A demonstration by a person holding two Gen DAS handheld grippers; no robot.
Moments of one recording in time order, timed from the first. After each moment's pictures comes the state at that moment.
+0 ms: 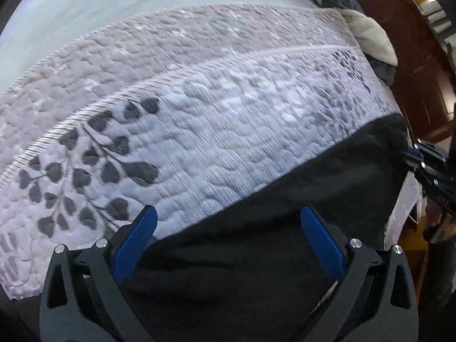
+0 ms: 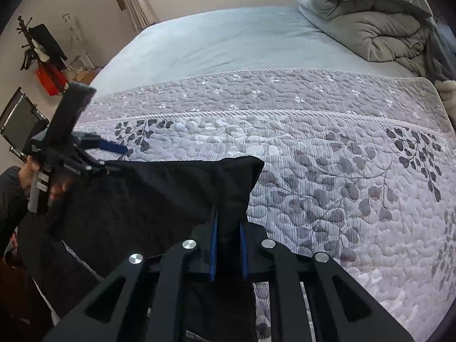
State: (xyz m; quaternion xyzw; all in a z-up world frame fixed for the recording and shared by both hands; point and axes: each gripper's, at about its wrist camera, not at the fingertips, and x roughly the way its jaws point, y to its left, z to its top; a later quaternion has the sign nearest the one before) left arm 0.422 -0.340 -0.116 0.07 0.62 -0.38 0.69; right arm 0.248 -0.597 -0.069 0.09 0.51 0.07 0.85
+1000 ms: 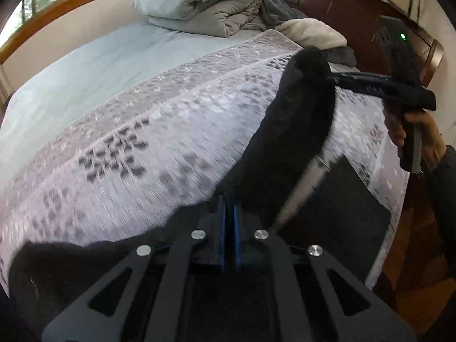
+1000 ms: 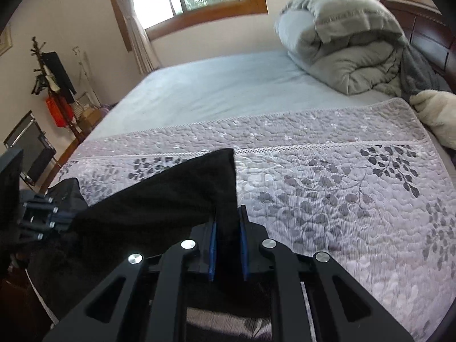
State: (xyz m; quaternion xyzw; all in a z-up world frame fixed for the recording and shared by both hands) left arm 0.195 -0.282 -0.003 0.15 0.45 -0.39 0.79; right arm 0.151 -0.586 -0.017 0.10 0.38 0.04 0.92
